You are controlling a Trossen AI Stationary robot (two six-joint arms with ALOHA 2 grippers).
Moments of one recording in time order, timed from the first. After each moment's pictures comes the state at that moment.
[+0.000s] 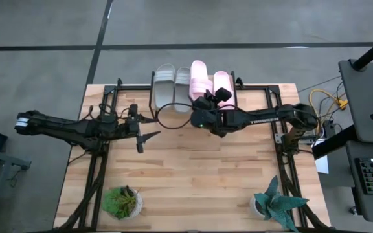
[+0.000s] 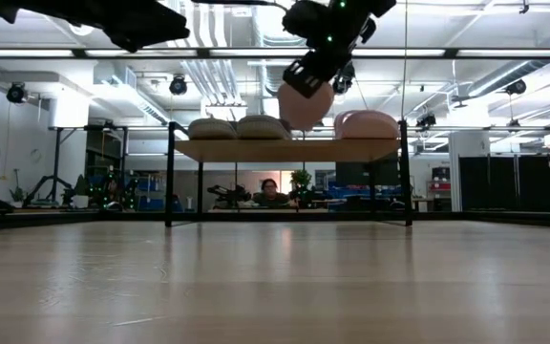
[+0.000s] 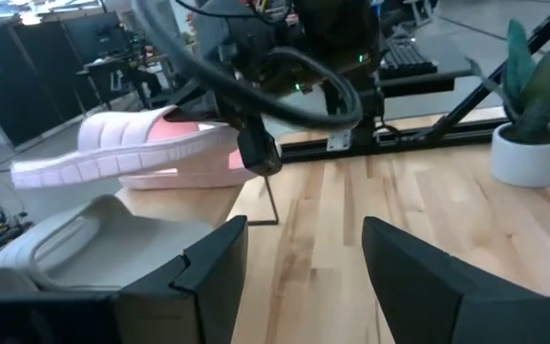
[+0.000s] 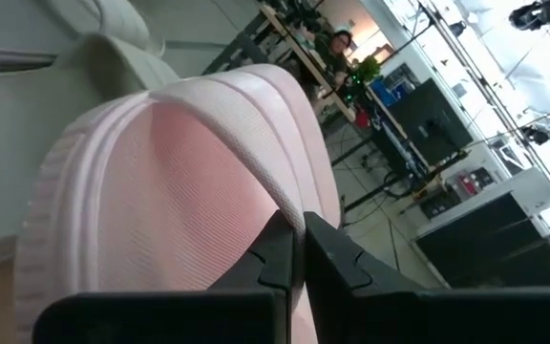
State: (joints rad) left arm -0.10 0.75 0.55 0.11 -0.33 0.17; right arm -0.03 1.75 1.39 -0.37 1.30 -0.09
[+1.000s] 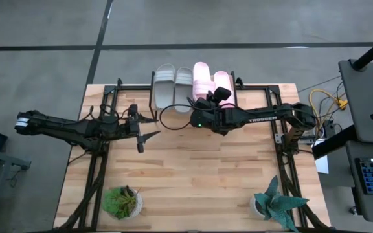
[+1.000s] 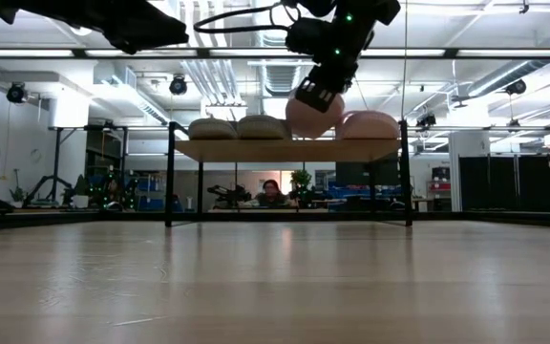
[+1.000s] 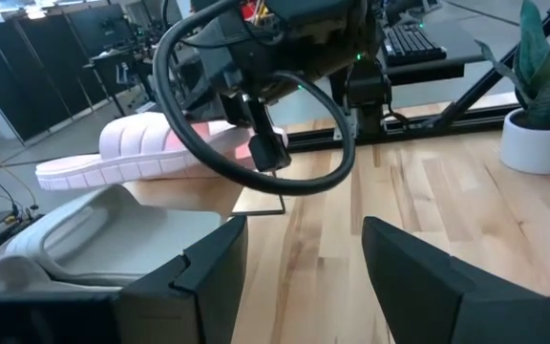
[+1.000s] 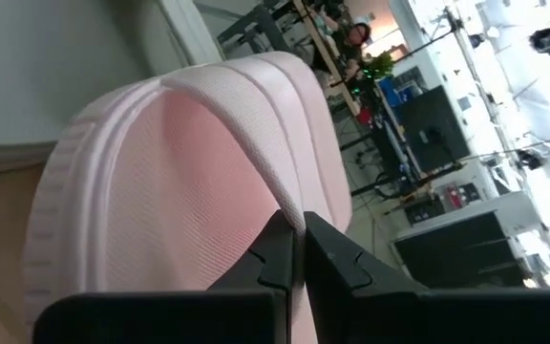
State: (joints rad) left arm -0.10 0.76 0.55 0.09 -0.35 0.17; right arm -0.05 1.77 1.40 -0.55 1.25 -0.08
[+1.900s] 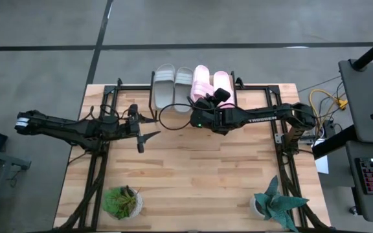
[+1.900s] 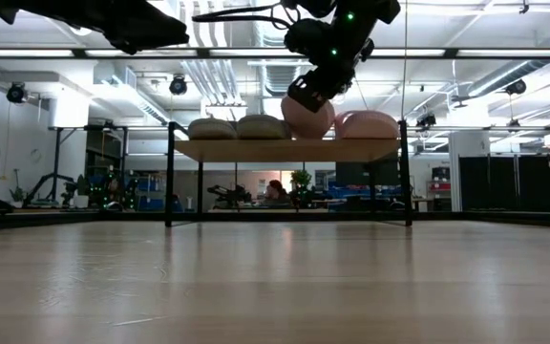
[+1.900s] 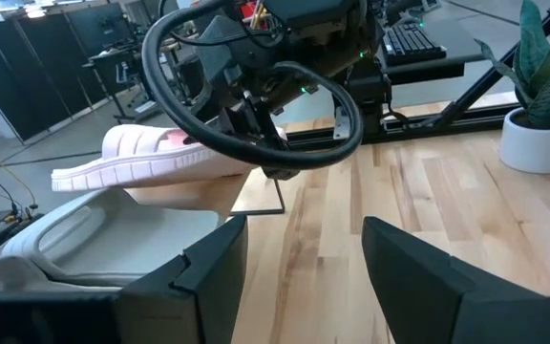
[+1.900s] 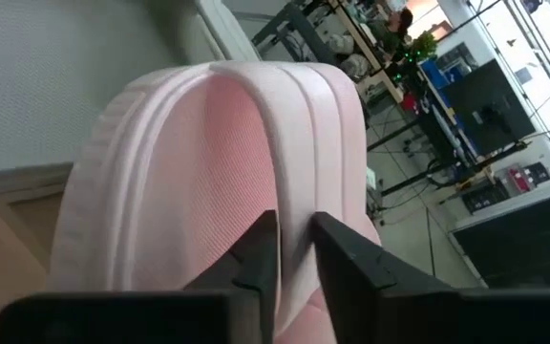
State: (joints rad) left arm -0.10 0.76 0.55 0.09 -0.35 0.17; right arm -0.05 1.77 1.40 -0.55 1.14 0.05
